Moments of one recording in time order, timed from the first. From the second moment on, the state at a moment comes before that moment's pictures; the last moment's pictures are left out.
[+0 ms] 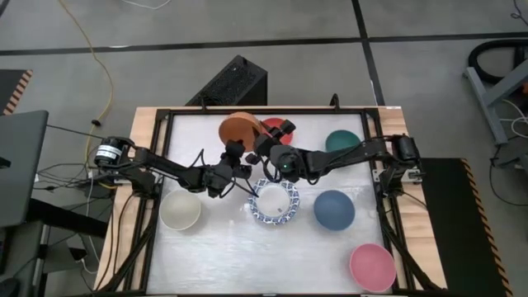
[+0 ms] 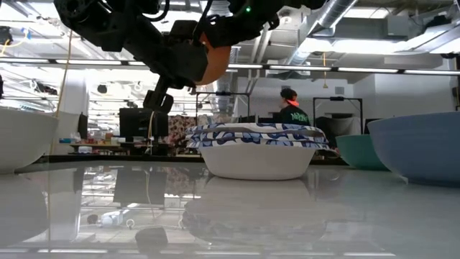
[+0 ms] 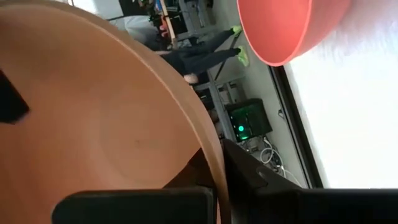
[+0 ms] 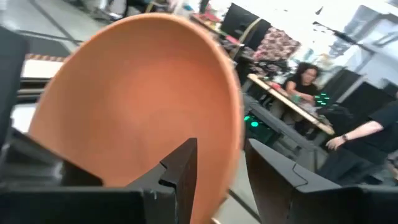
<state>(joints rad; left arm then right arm) -0.09 1.61 0.72 0.70 -1.27 1.60 0.03 1.77 1.32 0.35 1.05 -0.36</state>
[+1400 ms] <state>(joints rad) -0.32 1.59 0.76 0.74 -1.22 1.43 -0.14 1.66 1.32 -0.11 0.63 0.06</state>
